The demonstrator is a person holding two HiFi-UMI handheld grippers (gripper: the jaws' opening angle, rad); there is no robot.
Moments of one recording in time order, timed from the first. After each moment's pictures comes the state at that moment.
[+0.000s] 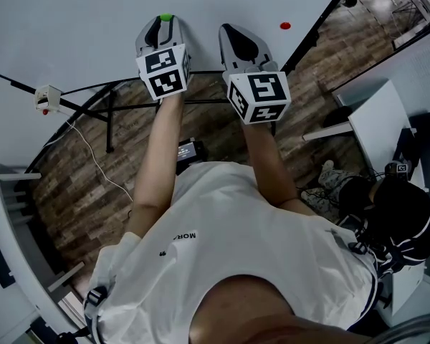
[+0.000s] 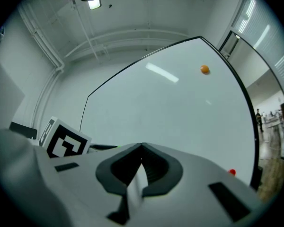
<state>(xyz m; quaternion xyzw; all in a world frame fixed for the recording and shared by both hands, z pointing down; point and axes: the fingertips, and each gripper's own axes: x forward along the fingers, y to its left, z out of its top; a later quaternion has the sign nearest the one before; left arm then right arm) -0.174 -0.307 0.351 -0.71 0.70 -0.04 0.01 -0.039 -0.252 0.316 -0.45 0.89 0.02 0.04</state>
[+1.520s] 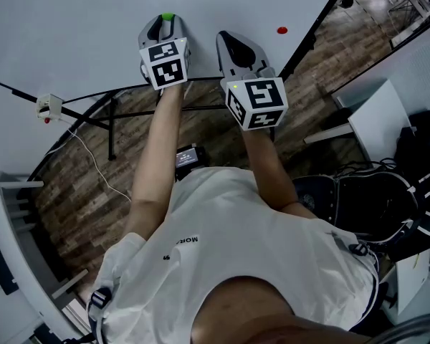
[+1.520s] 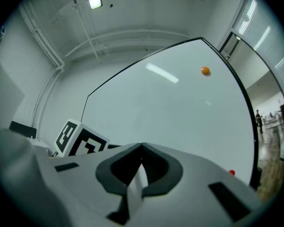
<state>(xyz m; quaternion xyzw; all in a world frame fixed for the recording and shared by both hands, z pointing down) -0.175 -0.339 0.353 -0.72 0.69 -0.07 0.01 -0.042 -0.247 0.314 -0.45 0.89 0.03 0.04</state>
